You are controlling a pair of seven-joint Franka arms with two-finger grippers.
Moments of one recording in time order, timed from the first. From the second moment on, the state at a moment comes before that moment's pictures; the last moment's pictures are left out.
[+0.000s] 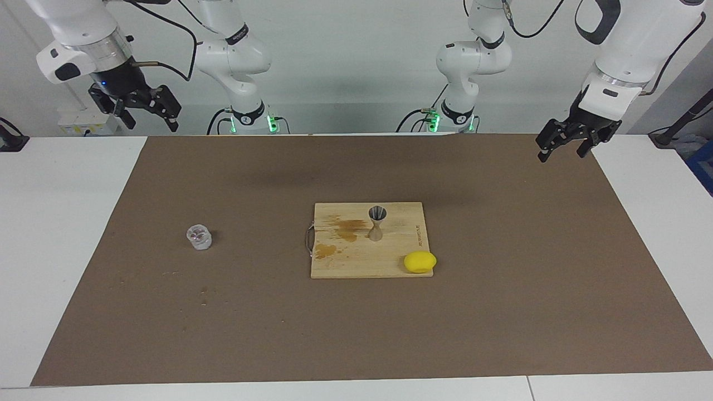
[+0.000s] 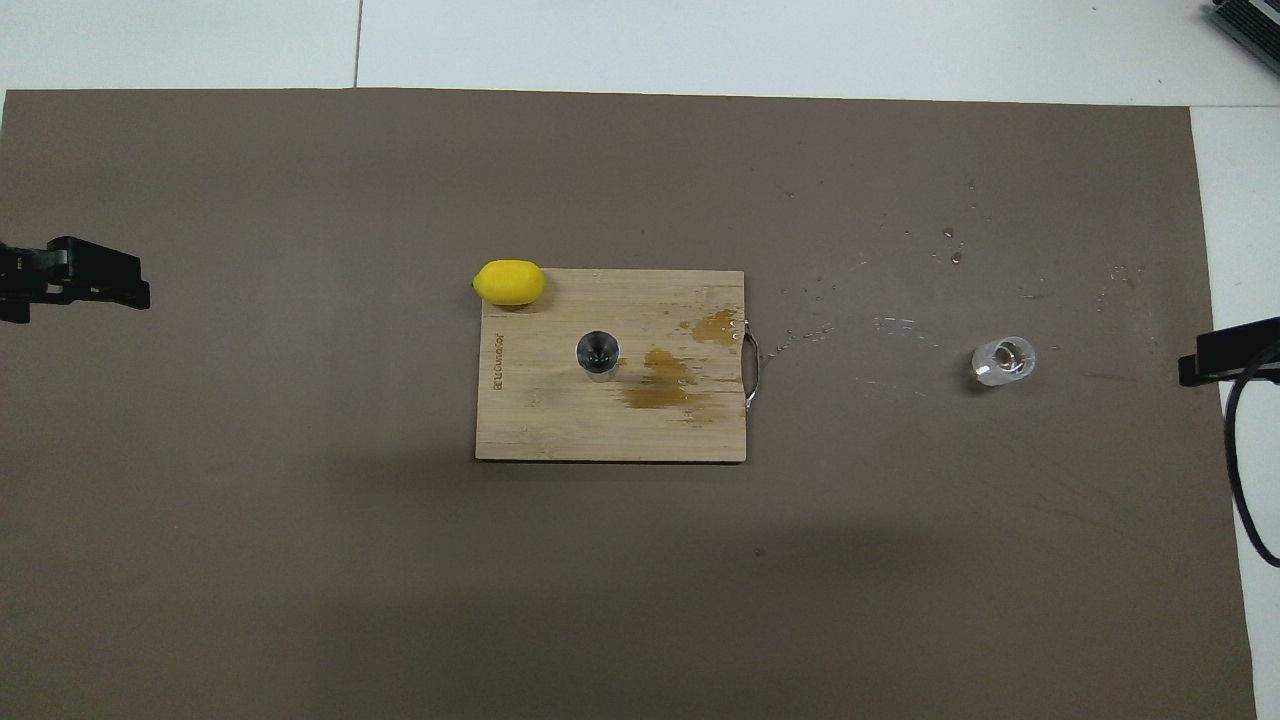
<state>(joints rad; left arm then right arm) -0.03 0.00 -0.01 -1.57 0.00 1.61 -0.10 0.00 -0.10 -0.07 -1.60 0.00 1.46 0.05</state>
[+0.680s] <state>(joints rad) -0.03 0.00 -0.01 -1.57 0.00 1.61 -0.10 0.03 -0.10 -0.07 -1.63 -0.04 1.51 0.05</state>
